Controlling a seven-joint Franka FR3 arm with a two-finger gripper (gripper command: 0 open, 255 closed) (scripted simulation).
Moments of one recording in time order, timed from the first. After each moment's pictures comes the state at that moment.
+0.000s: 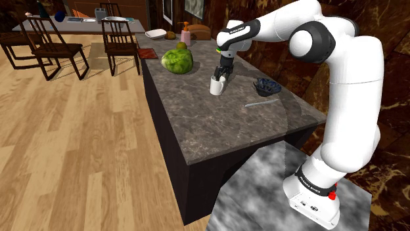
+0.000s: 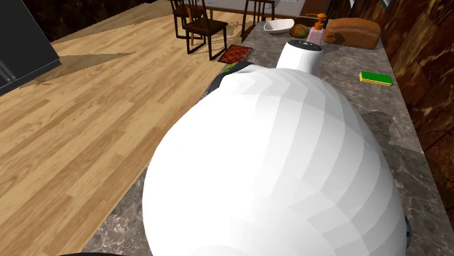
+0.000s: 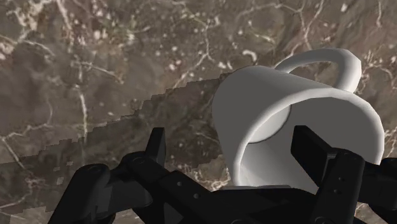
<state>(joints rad) -0.12 0.51 -0.22 -1.58 0.19 2.05 -0.39</state>
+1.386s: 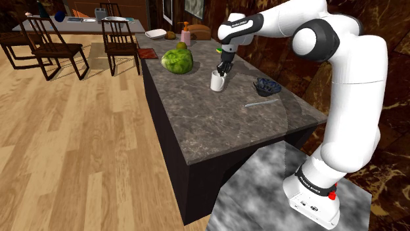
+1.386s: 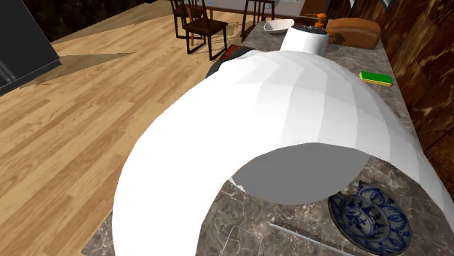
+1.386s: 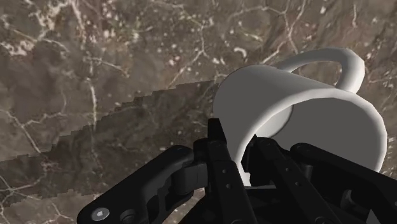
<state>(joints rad) -0.12 0.48 -0.23 -1.54 0.18 1.99 -0.38</state>
